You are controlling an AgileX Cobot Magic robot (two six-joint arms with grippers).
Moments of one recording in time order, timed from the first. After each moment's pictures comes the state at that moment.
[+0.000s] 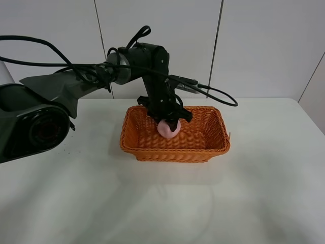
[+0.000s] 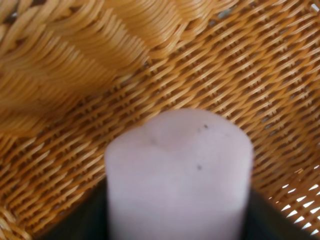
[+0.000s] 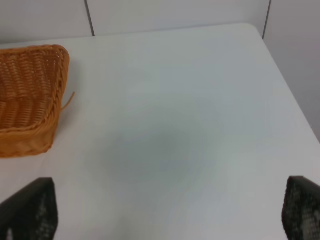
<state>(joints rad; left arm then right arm) -0.61 2.44 -2.20 -0.05 1.06 -0.04 0.00 0.00 -0.49 -0.06 1.02 0.14</state>
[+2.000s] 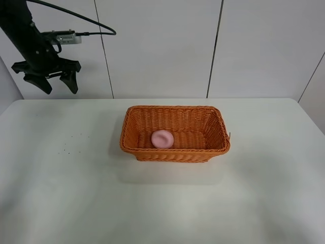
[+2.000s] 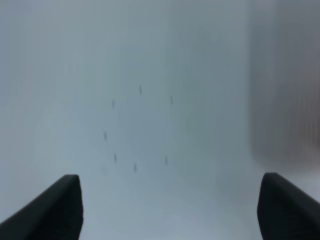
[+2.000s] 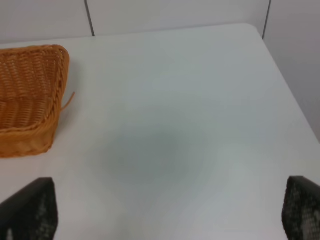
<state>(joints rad) -0.05 1.99 -1.84 -0.05 1.17 0.01 0.00 0.00 -0.49 -0.06 1.02 0.14</state>
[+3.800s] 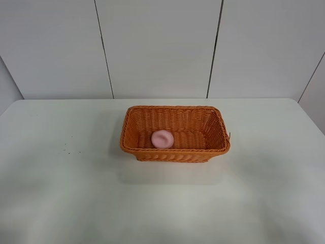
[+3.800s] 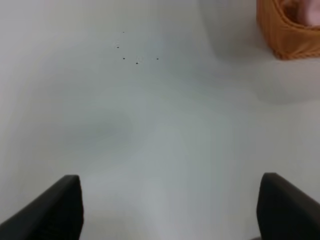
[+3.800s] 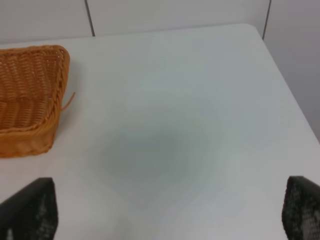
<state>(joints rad) -0.05 0.00 -0.49 -0.05 1.06 0.07 0.00 0.00 -0.49 -0.06 1.02 0.14</state>
